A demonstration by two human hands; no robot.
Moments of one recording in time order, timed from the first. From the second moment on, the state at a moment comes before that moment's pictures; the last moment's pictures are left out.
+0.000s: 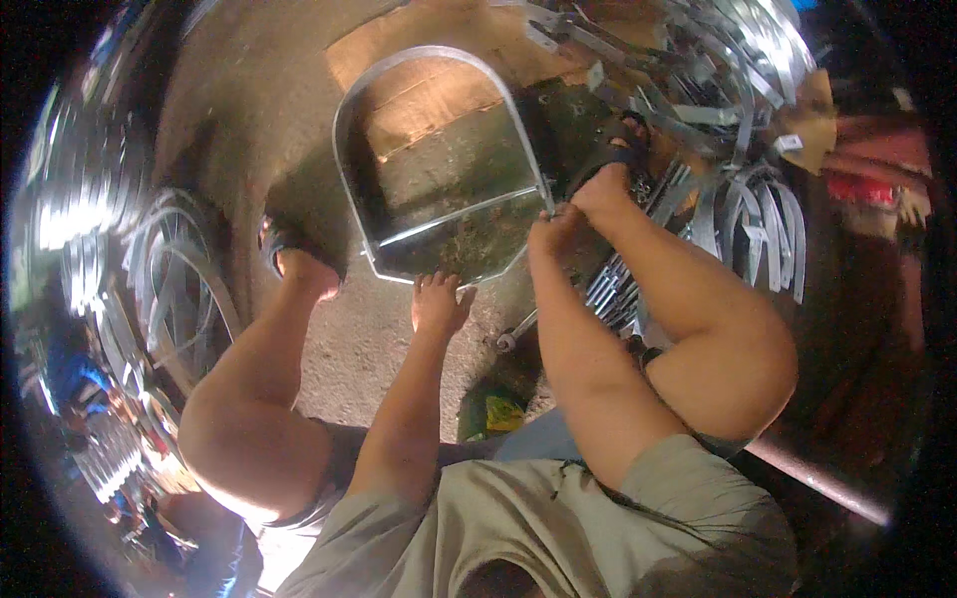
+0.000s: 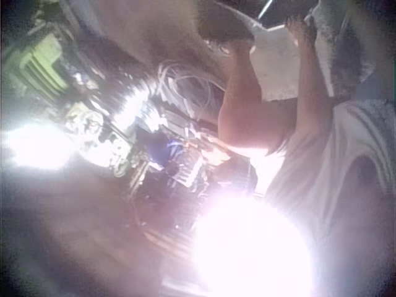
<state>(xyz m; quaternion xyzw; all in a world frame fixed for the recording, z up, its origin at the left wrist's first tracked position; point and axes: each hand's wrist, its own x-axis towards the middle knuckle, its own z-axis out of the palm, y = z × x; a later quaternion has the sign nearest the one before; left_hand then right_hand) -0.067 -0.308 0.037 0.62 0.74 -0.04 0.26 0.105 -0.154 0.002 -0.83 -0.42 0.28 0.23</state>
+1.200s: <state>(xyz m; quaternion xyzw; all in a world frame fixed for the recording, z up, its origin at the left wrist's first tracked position) 0.021 -0.107 -0.001 0.70 0.66 0.05 0.28 0.097 -0.164 -0.045 -0.85 -0.34 0.19 0.36</state>
